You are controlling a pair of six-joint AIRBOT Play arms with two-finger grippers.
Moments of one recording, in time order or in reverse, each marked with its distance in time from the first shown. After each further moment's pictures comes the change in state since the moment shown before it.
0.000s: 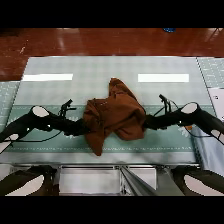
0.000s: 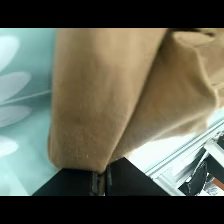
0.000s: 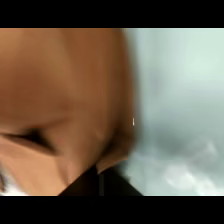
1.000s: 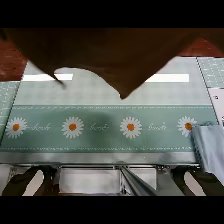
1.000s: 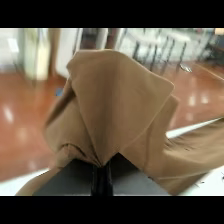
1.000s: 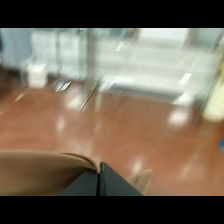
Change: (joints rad) left arm 0.386 0.411 1.309 0.026 -0.173 -0.041; right arm -0.240 0.428 1.355 -0.405 0.230 0.108
